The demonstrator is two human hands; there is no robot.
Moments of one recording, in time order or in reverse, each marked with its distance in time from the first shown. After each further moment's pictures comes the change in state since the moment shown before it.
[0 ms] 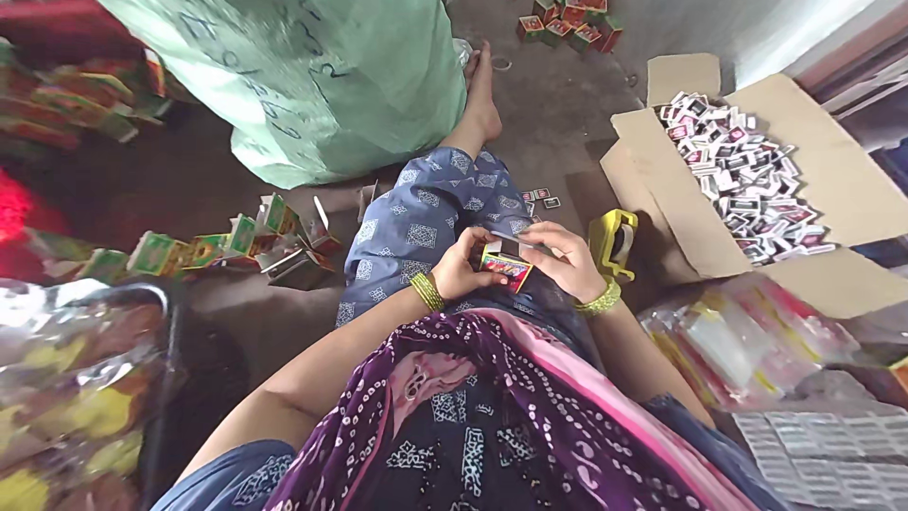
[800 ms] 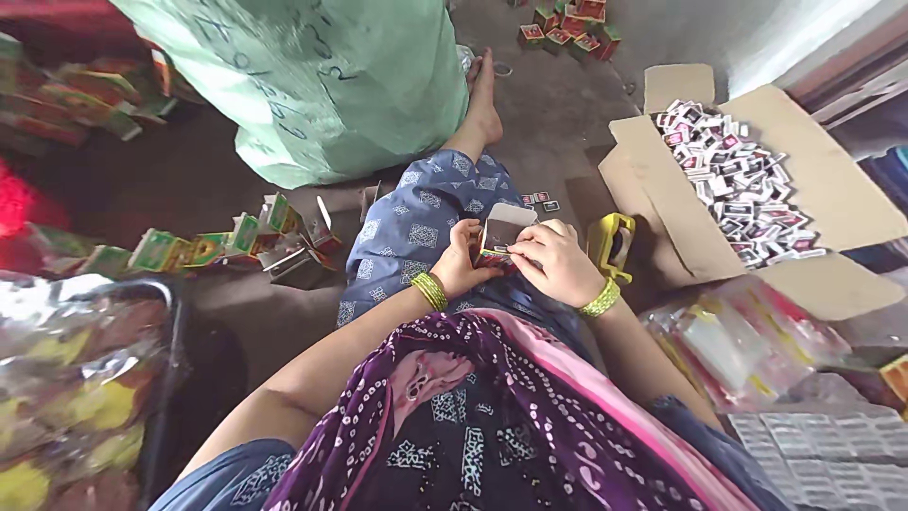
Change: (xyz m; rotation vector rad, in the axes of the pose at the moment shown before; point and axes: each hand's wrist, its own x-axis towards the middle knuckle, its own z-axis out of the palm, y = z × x) left_hand 0.000 0.009 -0.002 0.260 0.079 -0.222; right_hand 0.005 -0.015 0.005 -0.800 -0.210 -0.159
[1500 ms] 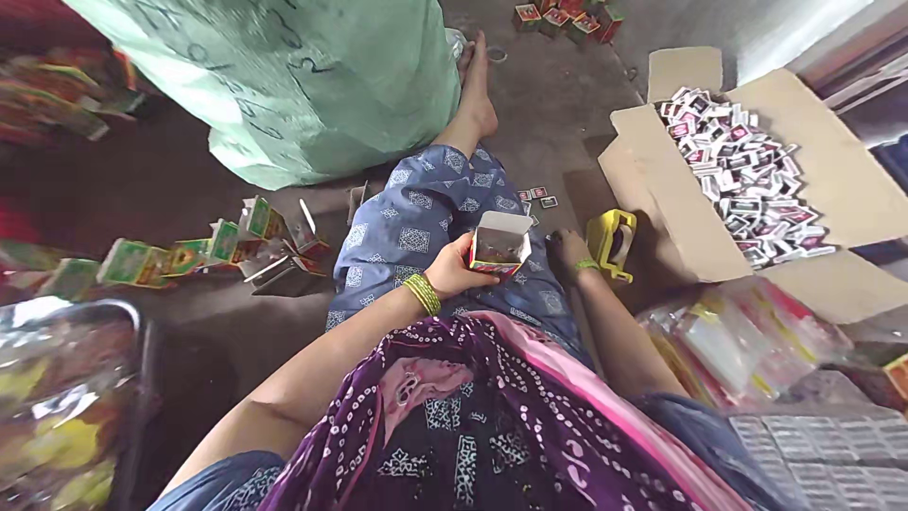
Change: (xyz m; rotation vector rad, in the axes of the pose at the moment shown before) left_hand 0.014 -0.003 -0.001 -0.373 -0.163 -0.144; right_hand -0.042 0.161 0.100 0.063 -0.316 0.964
